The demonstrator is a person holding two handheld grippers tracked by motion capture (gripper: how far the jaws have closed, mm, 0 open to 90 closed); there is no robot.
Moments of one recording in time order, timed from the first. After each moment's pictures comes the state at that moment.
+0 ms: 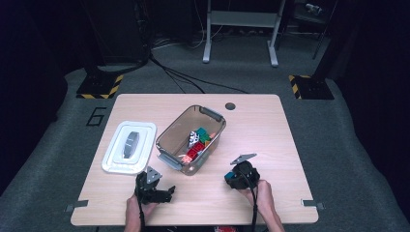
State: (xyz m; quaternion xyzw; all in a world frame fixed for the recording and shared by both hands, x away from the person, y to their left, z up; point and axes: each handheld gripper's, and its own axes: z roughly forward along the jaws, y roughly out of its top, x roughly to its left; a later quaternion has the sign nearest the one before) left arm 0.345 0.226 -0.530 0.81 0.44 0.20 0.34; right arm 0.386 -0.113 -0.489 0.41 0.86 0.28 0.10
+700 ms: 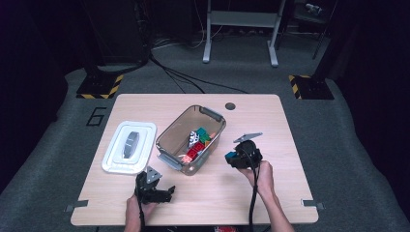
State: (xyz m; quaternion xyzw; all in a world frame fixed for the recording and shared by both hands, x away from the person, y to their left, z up) left arm 0.345 0.227 -0.530 0.81 0.44 0.19 0.34; right arm 0.423 -0.114 -0.436 0.43 0.84 0.32 0.12
